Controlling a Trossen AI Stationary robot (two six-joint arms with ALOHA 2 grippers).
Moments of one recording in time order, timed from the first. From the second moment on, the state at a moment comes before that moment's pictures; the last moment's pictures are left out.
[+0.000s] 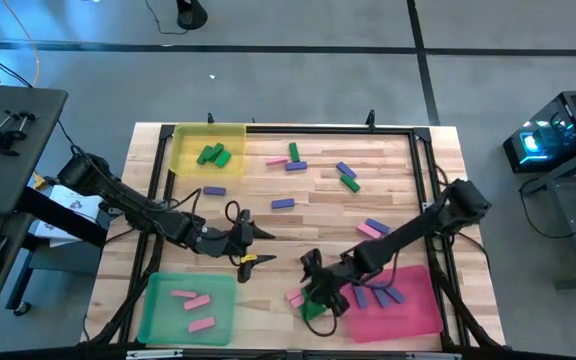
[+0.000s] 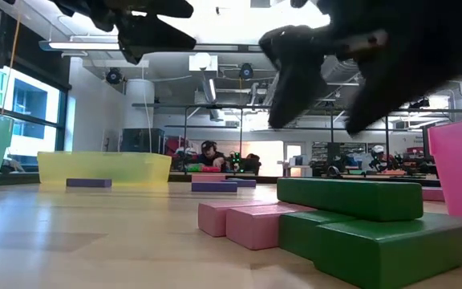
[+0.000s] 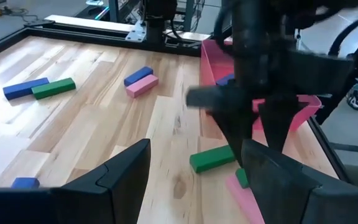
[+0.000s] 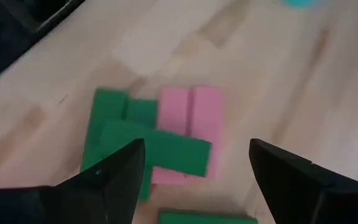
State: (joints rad) left arm -0.44 1.39 0.70 0.30 -0.45 -0.29; right arm 0.48 1.85 1.17 -0.23 0.05 -0.20
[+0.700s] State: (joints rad) left arm -0.44 1.39 0.70 0.29 -0.45 -0.27; right arm 0.39 1.97 1.17 -0.13 -0.28 -0.63
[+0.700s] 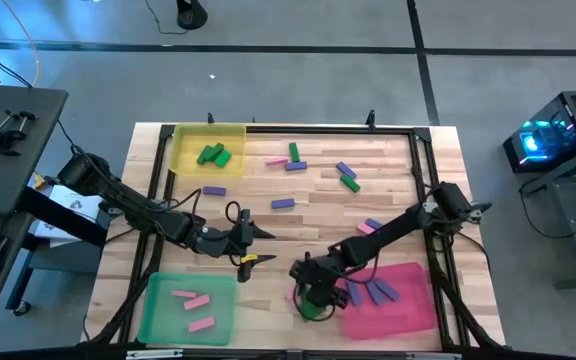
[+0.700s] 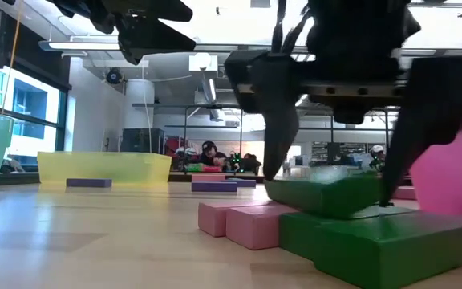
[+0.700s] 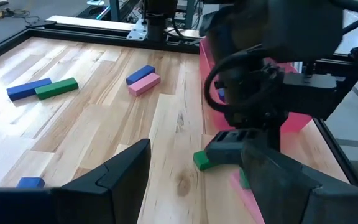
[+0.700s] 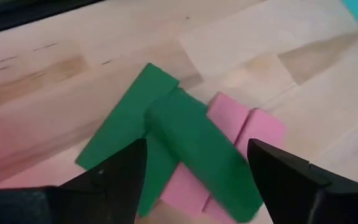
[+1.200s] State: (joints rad) left arm -0.44 1.39 0.70 0.28 -0.45 -0.27; right arm 0.36 1.98 1.22 -0.14 -0.28 -0.60
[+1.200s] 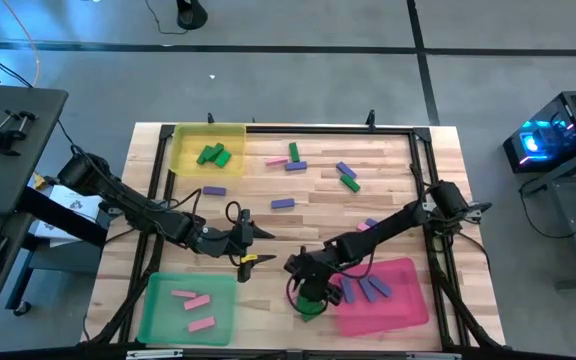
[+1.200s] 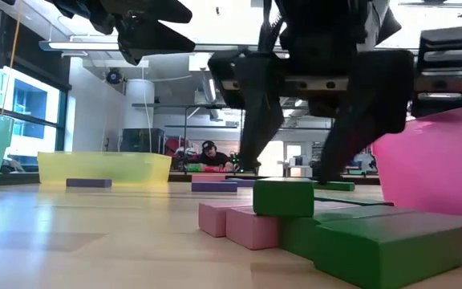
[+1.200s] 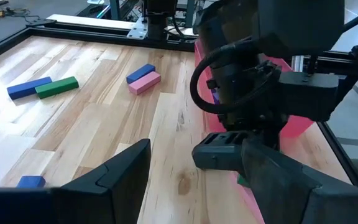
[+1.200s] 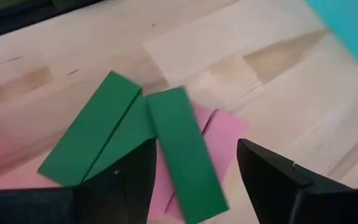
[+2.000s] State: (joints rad) left arm -0.44 1.39 0.70 0.28 -0.47 -0.27; right arm 0.35 1.98 1.25 -0.22 -0.29 -0.42
